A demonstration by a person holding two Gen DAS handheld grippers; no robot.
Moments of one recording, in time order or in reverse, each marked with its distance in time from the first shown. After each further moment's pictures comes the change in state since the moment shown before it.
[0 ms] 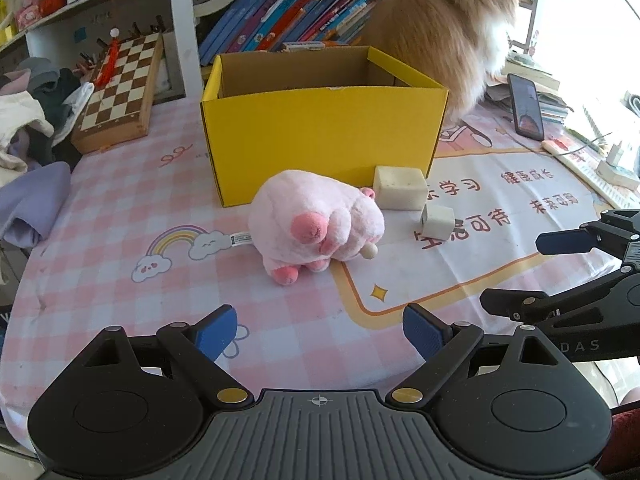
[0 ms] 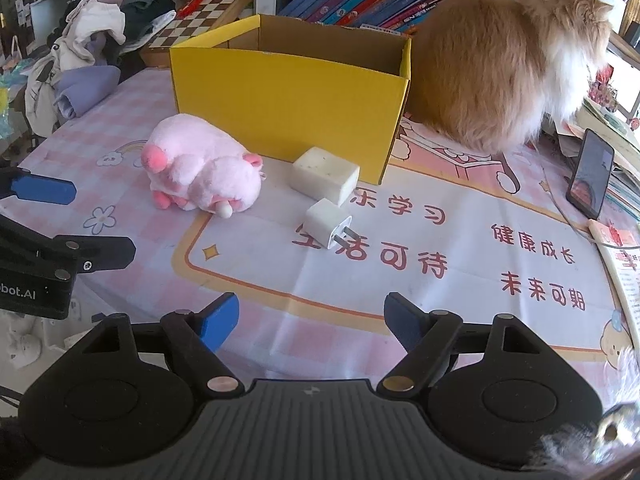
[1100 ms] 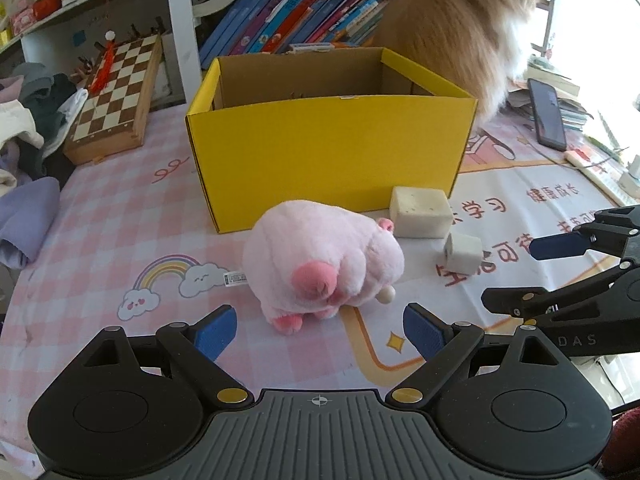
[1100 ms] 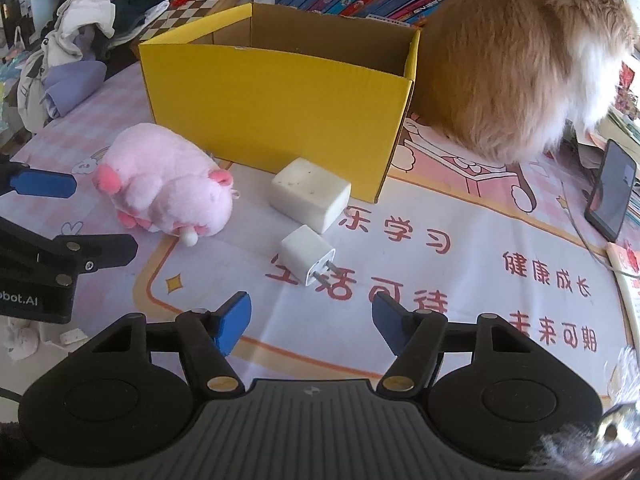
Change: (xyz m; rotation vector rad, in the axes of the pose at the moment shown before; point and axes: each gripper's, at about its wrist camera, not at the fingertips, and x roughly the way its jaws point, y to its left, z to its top) left arm 0.039 0.000 0.028 -0.007 -0.008 0.035; right arm 0.043 -0.022 0.031 -0.034 0.034 0.031
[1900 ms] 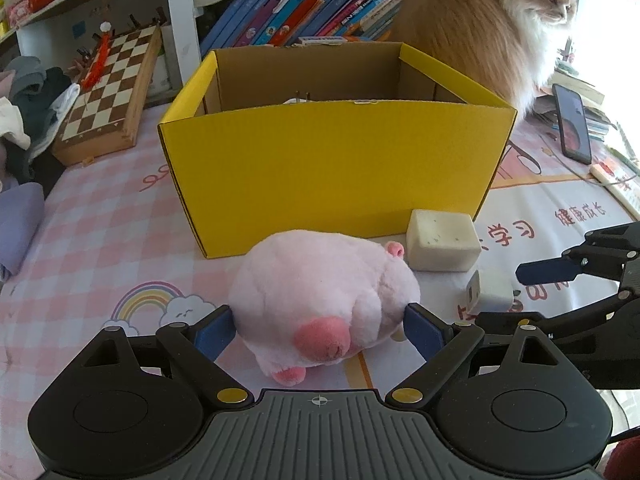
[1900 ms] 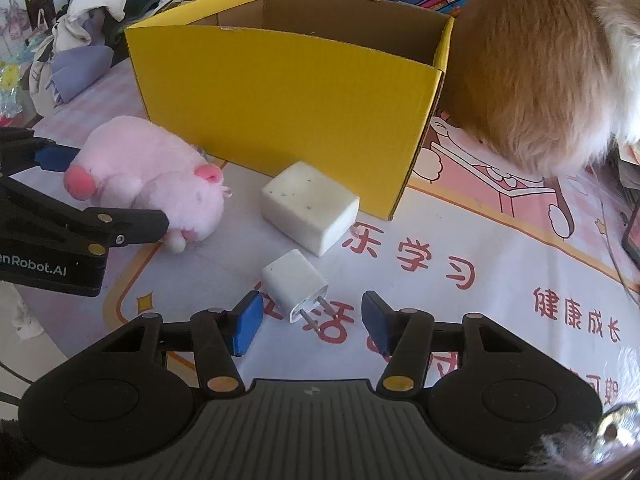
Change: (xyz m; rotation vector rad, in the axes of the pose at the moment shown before) left arm 0.038 0.000 0.023 -0.031 0.013 0.018; right arm 0.041 -0.016 0.019 -0.062 0.033 0.084
